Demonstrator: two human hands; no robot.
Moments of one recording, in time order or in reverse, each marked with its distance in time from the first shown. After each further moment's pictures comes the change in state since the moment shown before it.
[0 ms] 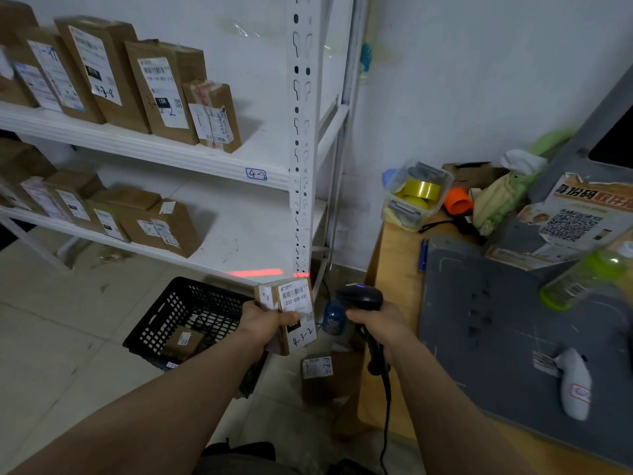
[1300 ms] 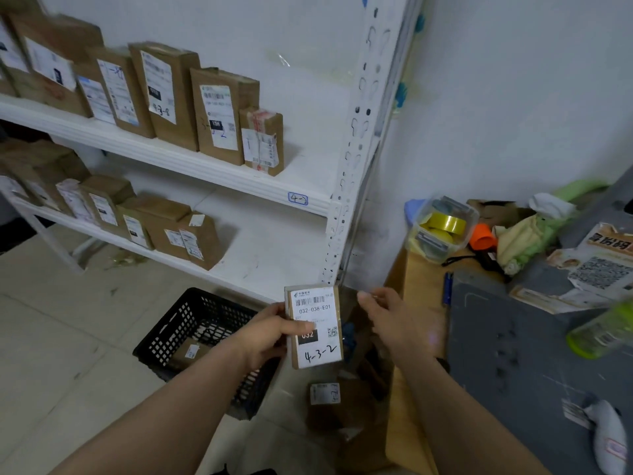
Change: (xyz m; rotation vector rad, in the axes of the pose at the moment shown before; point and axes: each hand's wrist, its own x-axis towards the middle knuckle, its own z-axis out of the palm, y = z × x) left_hand -0.010 0.036 -0.067 -0.064 -0.435 0.057; right_hand -0.005 -0.048 0.054 -0.246 0.098 -0.329
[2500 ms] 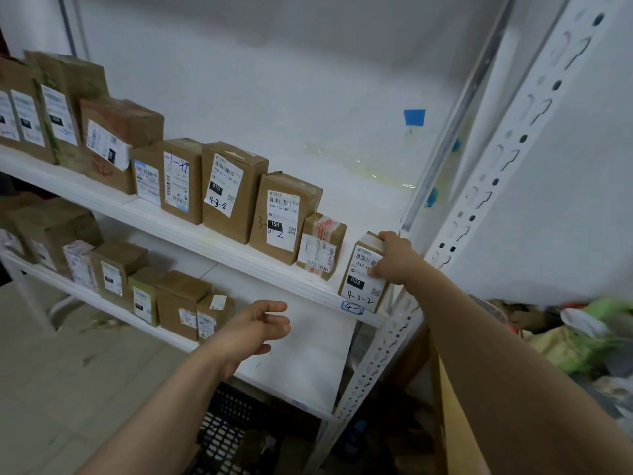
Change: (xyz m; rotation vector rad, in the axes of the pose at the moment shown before) left_hand -0.020 0.187 -0.166 0.157 0.114 0.285; right_hand 0.175 -0.288 0.065 -0.668 0.076 -0.190
